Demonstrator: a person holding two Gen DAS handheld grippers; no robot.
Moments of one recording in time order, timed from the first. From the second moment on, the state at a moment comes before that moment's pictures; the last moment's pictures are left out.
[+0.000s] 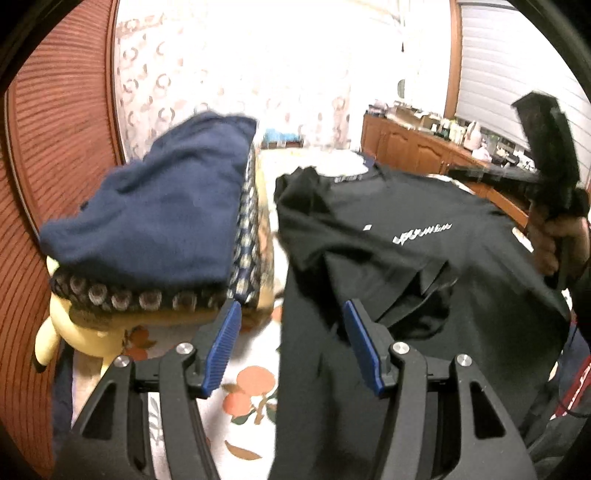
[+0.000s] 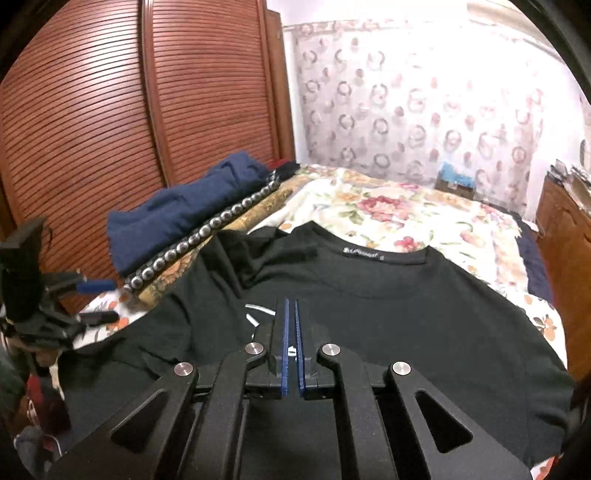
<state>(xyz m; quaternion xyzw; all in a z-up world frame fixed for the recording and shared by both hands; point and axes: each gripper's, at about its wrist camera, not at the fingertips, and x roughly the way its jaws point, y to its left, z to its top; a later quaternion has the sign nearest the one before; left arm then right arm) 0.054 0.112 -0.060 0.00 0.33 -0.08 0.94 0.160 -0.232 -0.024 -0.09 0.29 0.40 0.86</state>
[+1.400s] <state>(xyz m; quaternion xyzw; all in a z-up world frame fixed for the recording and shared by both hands) 0.058 0.077 -0.073 -0.01 0.35 -0.10 0.93 0.172 -0.265 -0.047 -0.12 0.32 0.30 0.89</state>
